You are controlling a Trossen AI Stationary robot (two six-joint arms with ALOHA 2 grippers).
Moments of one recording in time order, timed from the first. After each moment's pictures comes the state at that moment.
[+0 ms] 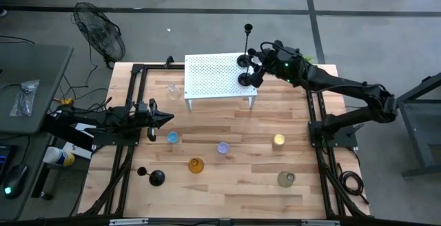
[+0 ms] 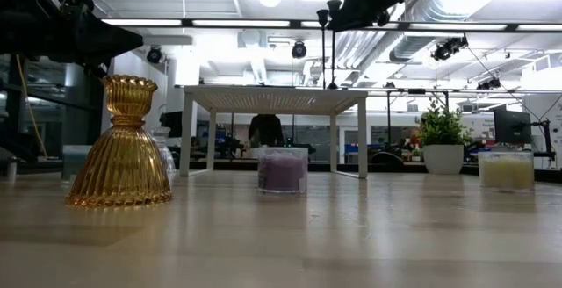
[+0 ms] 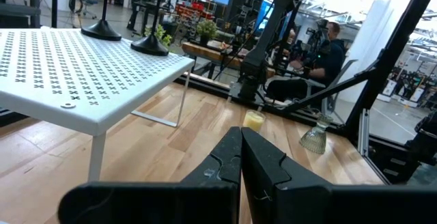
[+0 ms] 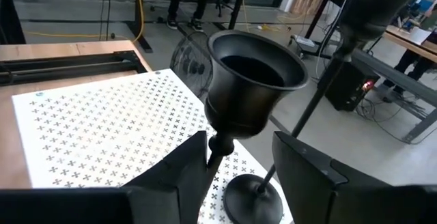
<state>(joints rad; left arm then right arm) -0.17 0.01 0.01 0.06 -0.35 -0.27 -0.44 1.26 1.06 -0.08 0.24 -0.18</state>
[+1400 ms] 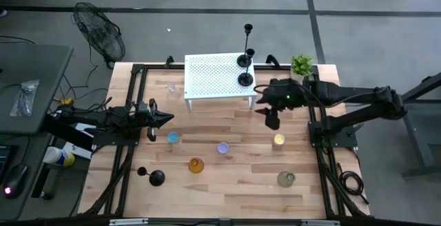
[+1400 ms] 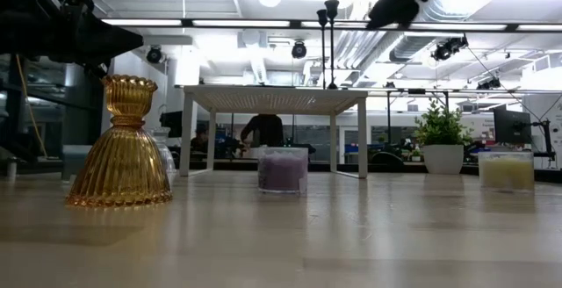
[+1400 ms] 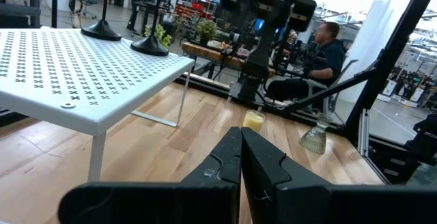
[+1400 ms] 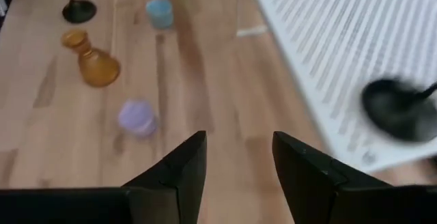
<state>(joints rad) -0.17 0.01 0.01 0.06 -0.35 -0.27 -0.09 1.14 1.07 -0.64 0.05 0.09</state>
